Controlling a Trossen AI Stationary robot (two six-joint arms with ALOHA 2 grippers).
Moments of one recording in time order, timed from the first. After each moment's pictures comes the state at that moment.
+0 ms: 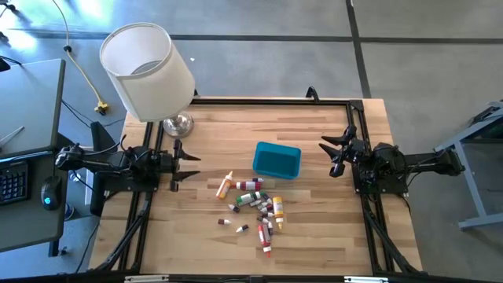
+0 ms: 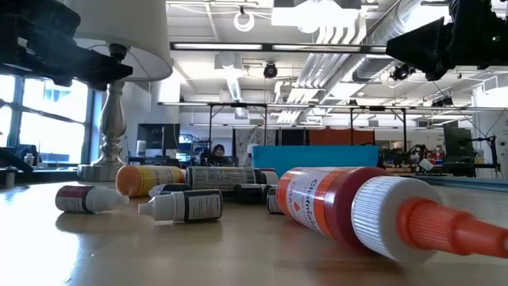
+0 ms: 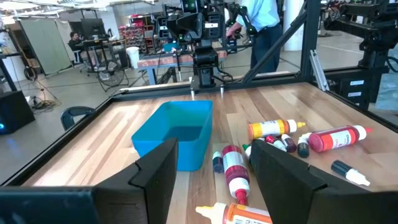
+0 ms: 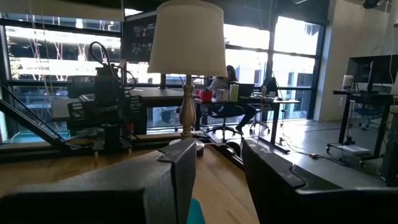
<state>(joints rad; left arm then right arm) -0.11 0.07 0.03 0.04 -0.12 0.12 0.05 0.17 0.06 0.32 0.42 -0.11</state>
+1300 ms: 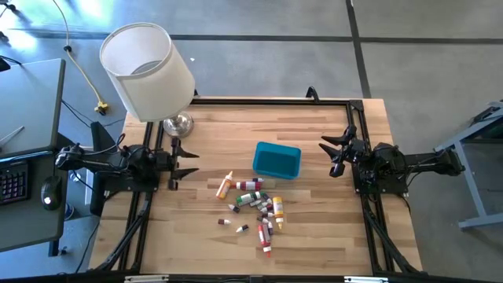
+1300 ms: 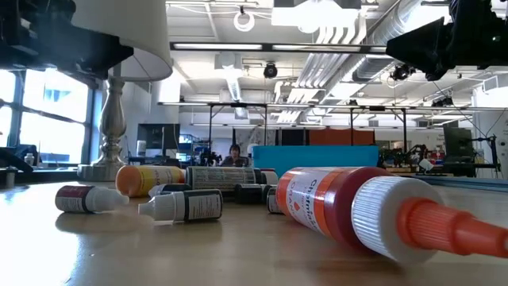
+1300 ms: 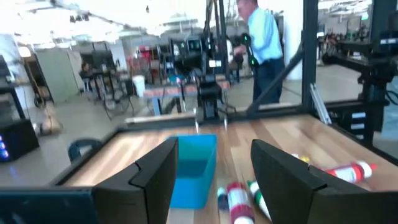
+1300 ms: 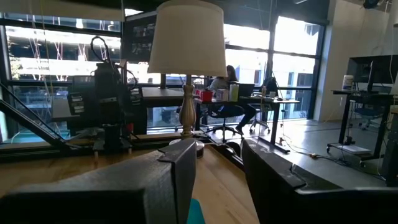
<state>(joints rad) -0.11 0.07 0.03 0.18 -0.12 0.15 0.05 0.17 0.06 0.32 0.42 -0.11</state>
